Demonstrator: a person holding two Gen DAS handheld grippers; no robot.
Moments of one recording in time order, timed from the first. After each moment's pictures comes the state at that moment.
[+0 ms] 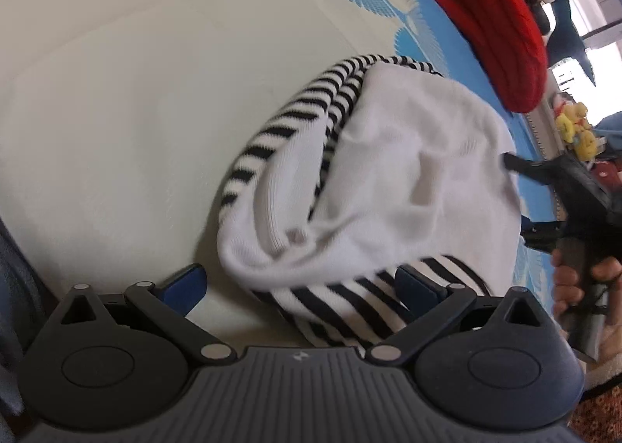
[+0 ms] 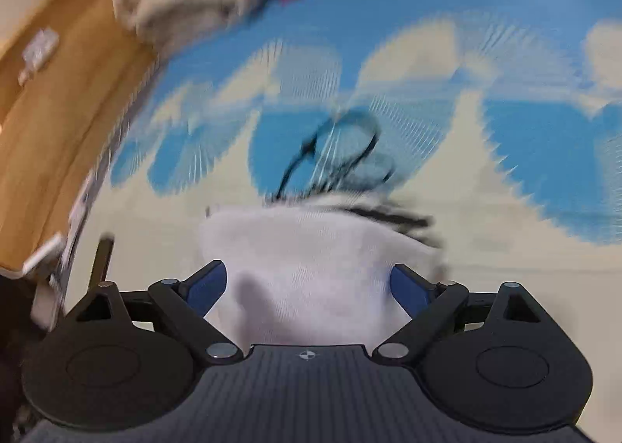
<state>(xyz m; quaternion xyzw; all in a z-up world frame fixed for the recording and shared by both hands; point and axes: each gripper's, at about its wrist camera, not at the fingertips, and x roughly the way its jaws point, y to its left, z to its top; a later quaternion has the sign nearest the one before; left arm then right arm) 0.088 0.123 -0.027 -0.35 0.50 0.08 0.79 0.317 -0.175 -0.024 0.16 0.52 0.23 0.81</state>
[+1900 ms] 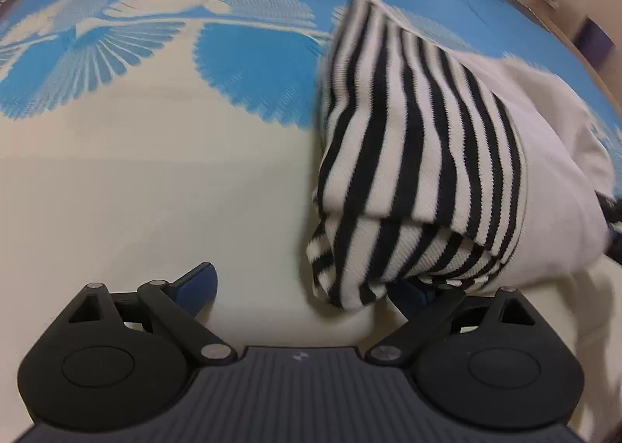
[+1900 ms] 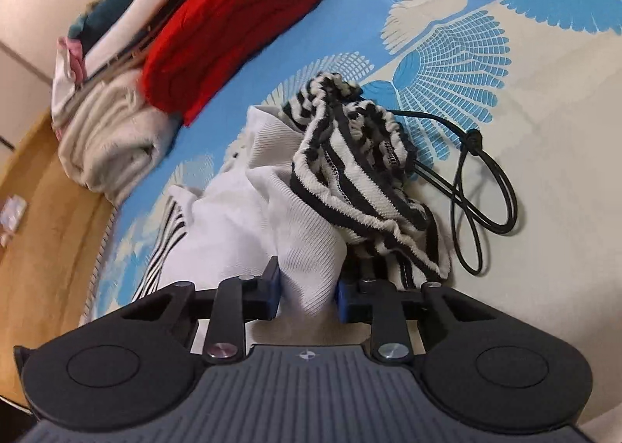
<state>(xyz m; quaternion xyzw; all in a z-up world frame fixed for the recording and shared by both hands) 0.271 0.045 -0.035 -0.03 0.52 -0.05 0.85 0.216 -0.325 -0.074 0.38 0.36 0.09 0.85</state>
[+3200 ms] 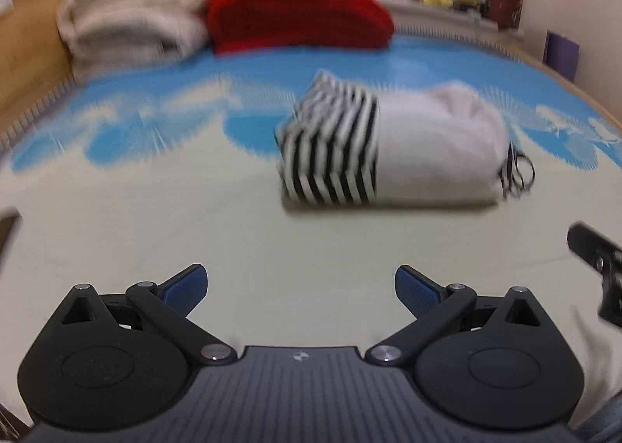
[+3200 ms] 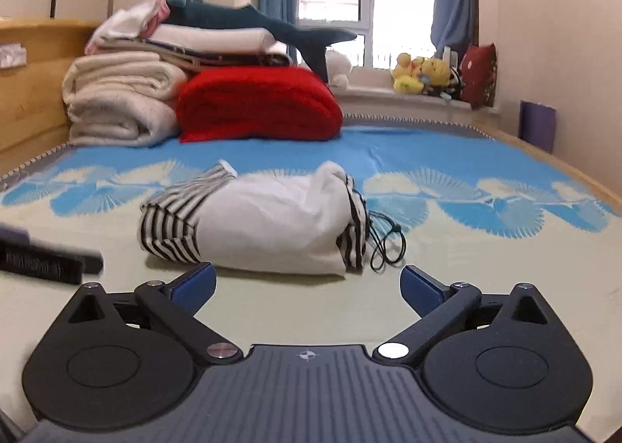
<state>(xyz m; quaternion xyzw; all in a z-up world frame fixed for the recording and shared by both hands) 0.094 0.000 0.017 0.04 0.39 -0.04 0.92 0.009 -0.202 -0.007 0.02 0.21 -0.07 0.97</state>
